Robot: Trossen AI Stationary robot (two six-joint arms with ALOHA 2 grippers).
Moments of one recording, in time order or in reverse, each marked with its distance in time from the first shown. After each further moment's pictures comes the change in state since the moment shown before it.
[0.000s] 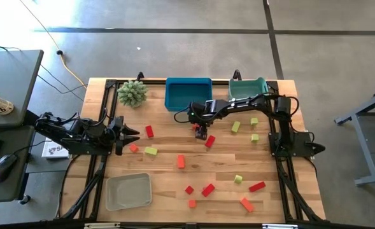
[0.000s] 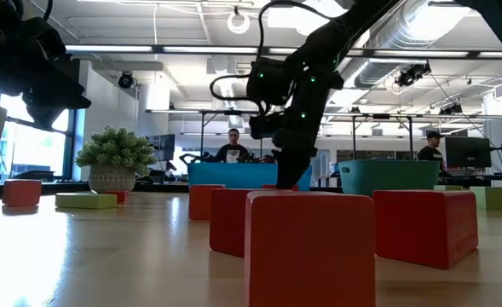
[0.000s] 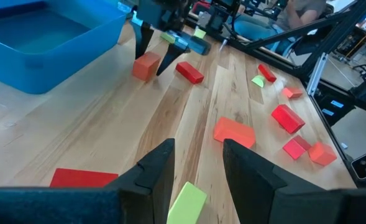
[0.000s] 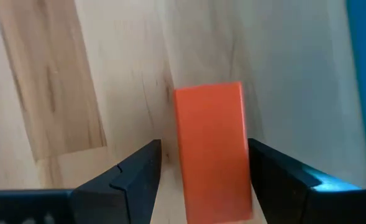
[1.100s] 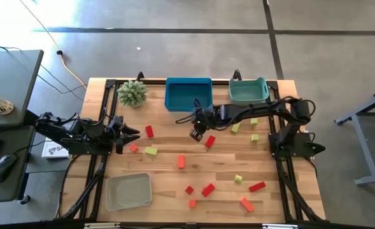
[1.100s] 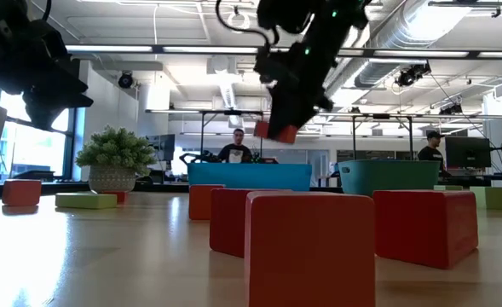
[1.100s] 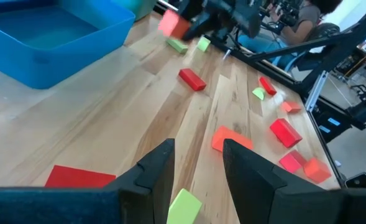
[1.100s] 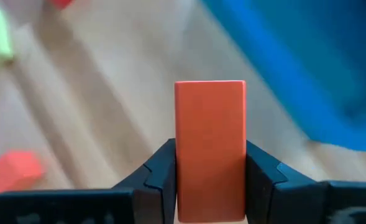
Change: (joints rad) left arm 0.000 0.000 0.000 0.015 -0.027 -0.078; right arm 0.159 -0.252 0.002 -0.058 0.325 0.483
